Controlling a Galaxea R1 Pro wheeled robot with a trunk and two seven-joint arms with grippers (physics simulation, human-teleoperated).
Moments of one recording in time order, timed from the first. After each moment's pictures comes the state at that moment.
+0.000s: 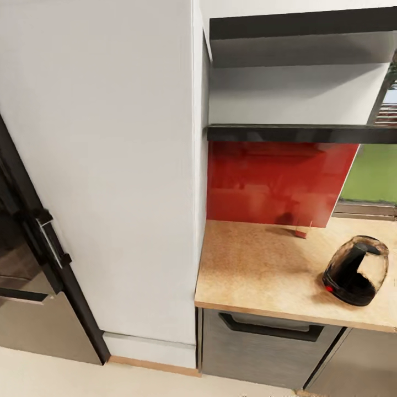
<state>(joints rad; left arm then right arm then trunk) -0.15 -0.03 -0.44 -0.01 0.39 -0.26 0.19 -0.17 -0.08 0.01 -0.09 -0.07 -0.13 0.12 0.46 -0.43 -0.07</state>
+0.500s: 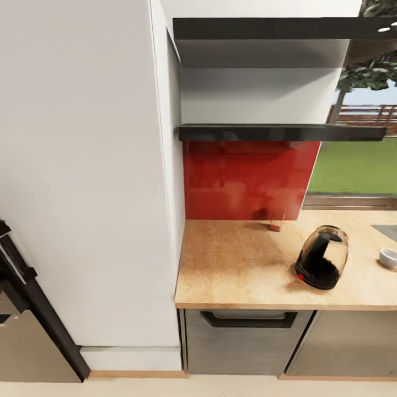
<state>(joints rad) -0.14 -0.03 -0.44 0.01 0.39 -0.26 0.19 -0.17 -0.08 0.01 -0.09 -0.07 -0.13 0.12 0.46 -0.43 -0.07</state>
